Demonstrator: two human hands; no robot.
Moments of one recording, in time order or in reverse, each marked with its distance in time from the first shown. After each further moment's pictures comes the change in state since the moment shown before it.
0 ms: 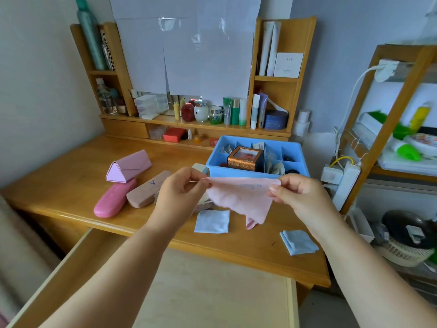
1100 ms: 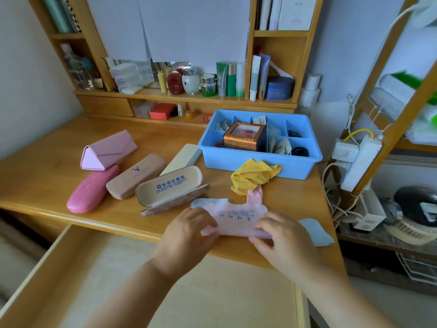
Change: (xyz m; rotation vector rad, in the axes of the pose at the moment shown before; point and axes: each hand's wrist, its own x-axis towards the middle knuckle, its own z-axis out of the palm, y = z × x) left_hand -0.021 -0.109 0.040 0.551 -0.260 0.402; right_hand -0.027 0.103 0.060 -0.742 -0.073 -0.276
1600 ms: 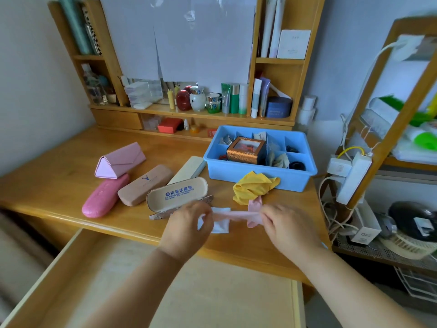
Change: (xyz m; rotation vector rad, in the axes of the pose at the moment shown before) left_hand 0.019 0.012 -0.020 0.012 0.144 -0.099; right_hand 0.026 -0.010 -0.038 -0.220 0.145 -0.114
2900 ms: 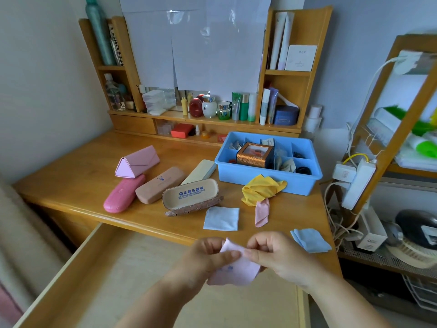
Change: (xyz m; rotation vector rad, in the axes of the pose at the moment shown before) left_hand -0.060 0.035 -0.020 -1.057 -0.465 -0.548; right_hand -0.025 -0.048 -0.024 1.065 -0.625 0.342
